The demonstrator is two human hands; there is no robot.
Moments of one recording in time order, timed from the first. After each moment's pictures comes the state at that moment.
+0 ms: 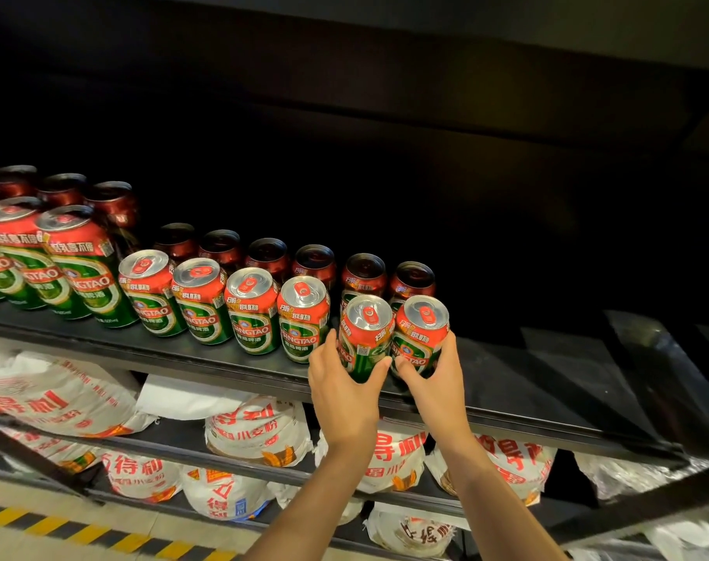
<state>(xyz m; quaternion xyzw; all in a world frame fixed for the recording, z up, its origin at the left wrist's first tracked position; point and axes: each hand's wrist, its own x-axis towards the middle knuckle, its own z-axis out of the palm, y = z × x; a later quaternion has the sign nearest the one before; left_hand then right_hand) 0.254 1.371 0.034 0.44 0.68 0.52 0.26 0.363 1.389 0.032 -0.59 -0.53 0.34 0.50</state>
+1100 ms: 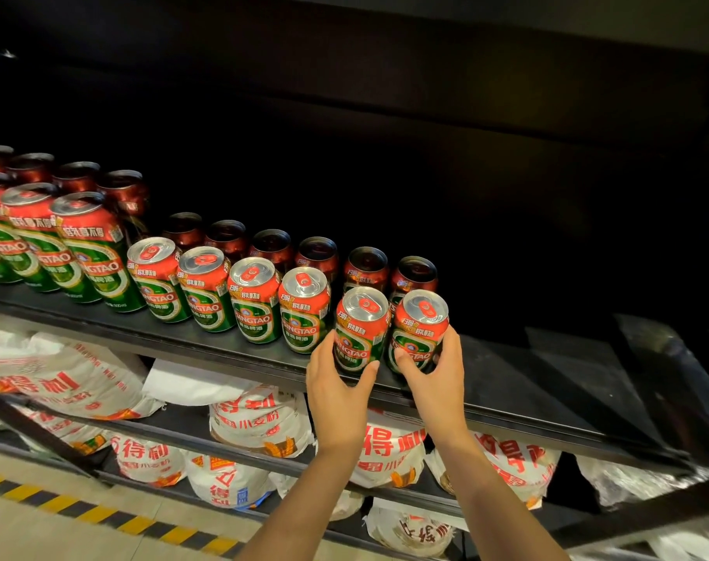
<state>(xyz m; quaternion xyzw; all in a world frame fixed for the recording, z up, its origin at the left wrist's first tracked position) 0.251 1.364 0.021 0.44 0.66 0.55 0.26 0.365 1.388 0.028 -0.57 -0.54 0.33 0.52</state>
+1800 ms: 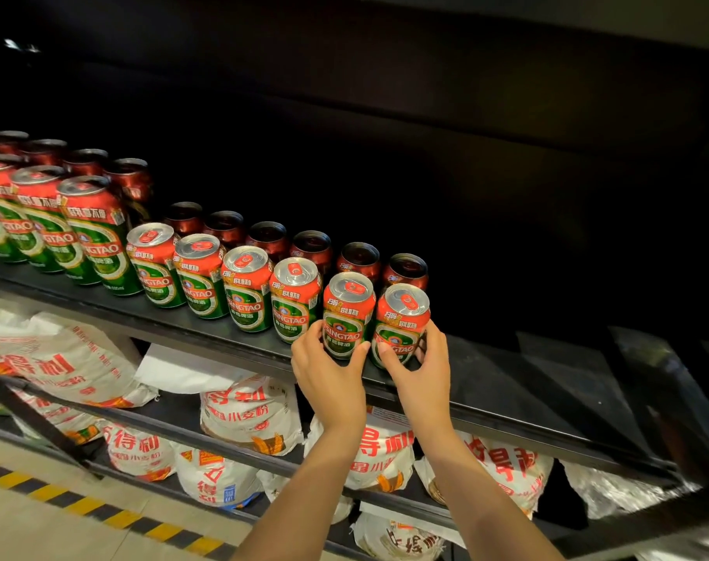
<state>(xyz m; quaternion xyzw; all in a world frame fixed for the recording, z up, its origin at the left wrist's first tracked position) 0.271 1.379 0.019 0.36 0.71 0.58 0.17 0.368 1.388 0.025 -0.54 -0.57 0.33 0.53</state>
